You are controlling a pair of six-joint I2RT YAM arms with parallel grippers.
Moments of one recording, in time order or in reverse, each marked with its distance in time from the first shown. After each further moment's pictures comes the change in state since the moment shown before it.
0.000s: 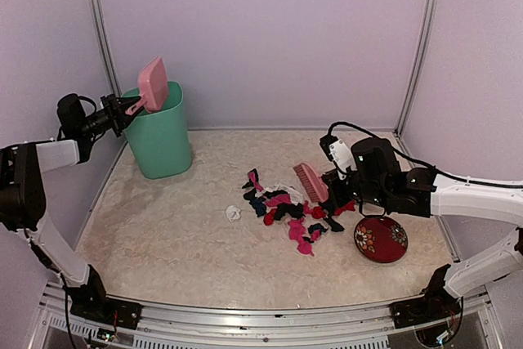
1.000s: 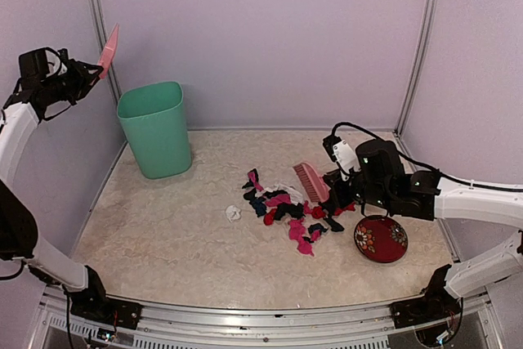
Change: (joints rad) left arm 0.071 -0.222 0.491 -1.053 -0.469 0.924; right arm 0.000 -0.034 -0.031 0.023 -0.011 0.004
